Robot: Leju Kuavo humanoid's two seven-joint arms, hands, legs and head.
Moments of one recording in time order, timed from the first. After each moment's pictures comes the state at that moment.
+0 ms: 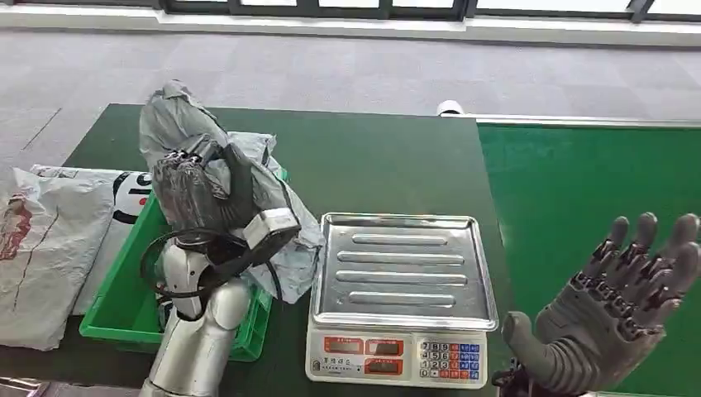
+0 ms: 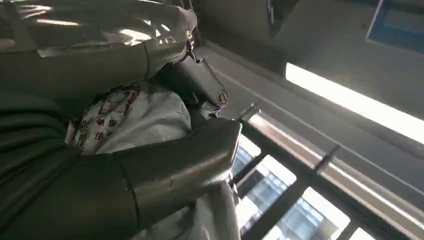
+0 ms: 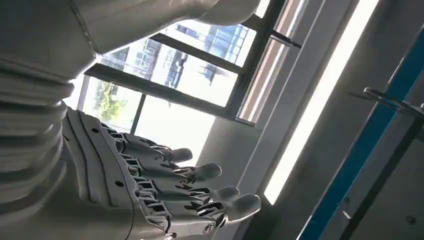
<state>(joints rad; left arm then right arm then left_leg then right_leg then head) -0.35 -0.23 -0.19 -1.52 -1.24 0.70 -0.24 0.15 0.13 0.27 -1.98 0.57 -0.68 -0.66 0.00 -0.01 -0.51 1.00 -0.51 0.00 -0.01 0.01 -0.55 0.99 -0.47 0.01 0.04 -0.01</state>
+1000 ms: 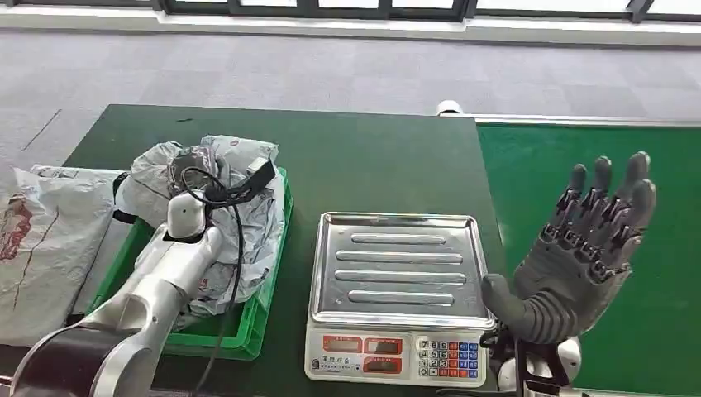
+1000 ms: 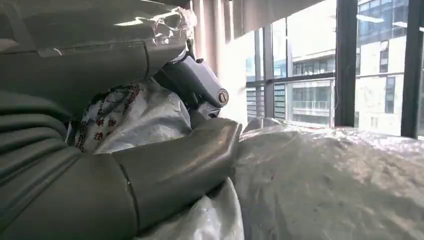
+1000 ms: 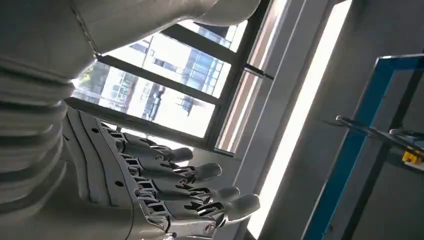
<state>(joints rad) -0.83 -0.02 -0.07 -0.44 -1.55 0.41 0.28 -0.03 0.13 0.28 -1.88 0.52 -0.54 -0.65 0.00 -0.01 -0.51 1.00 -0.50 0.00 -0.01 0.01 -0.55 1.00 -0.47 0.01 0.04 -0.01</state>
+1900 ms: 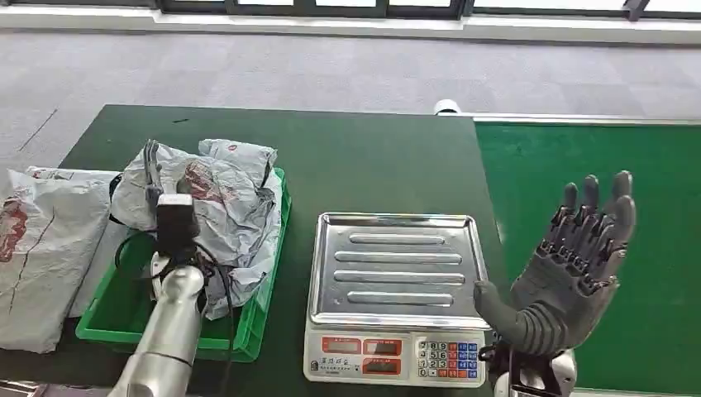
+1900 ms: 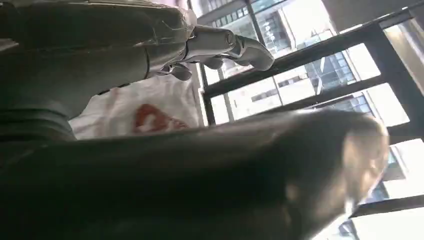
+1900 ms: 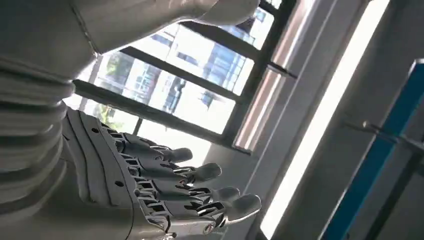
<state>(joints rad) -0.32 -0.16 0.09 -1.14 -0.30 0.45 -0.66 0.05 0.13 0.28 -1.88 0.60 -0.56 -0.63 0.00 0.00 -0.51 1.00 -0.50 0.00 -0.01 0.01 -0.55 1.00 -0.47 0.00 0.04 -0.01</state>
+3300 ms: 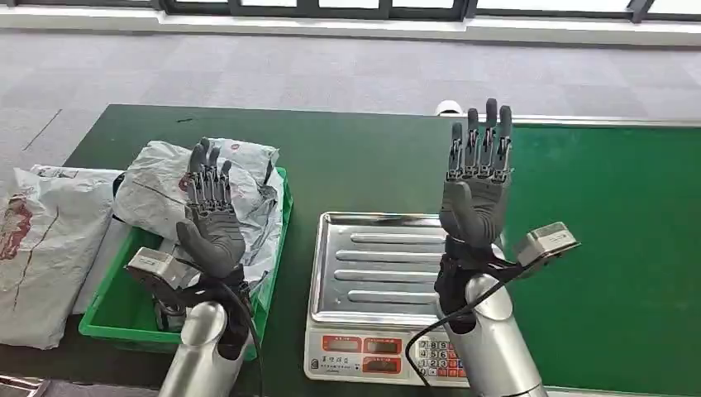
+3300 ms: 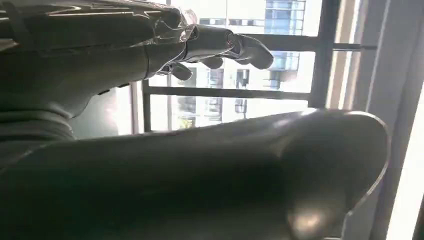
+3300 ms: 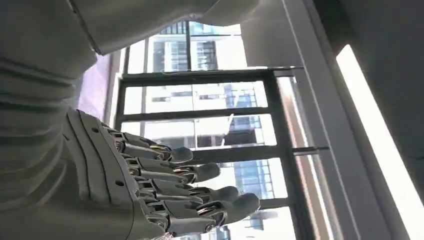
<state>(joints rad) -0.19 -0.23 -0.21 -1.48 0.00 0.13 -0.70 -0.35 0.15 0.34 -1.36 -0.10 -0.24 -0.62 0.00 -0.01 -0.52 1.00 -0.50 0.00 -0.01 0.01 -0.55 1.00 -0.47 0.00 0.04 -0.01</state>
